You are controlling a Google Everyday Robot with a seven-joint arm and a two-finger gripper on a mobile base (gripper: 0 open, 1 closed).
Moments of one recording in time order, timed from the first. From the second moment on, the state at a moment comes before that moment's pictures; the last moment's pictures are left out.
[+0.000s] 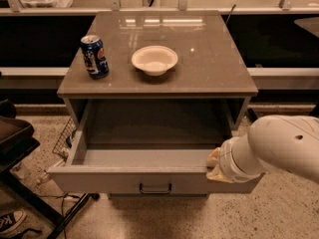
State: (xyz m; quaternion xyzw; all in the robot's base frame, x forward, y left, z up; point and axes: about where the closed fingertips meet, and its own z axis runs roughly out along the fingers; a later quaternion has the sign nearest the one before) arm 0.425 -0.151 0.688 -0.67 0.72 0.00 0.20
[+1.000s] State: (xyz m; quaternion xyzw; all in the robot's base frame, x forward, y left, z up) arm 0.425 -0.151 0.690 -0.67 0.72 0.00 0.20
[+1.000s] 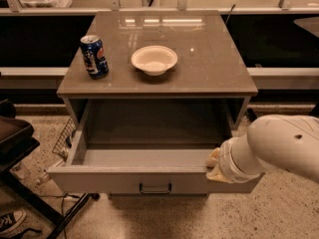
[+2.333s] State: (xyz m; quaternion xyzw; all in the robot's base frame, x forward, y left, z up) arm 0.420 -0.154 0.691 -0.67 0.71 0.02 0.21
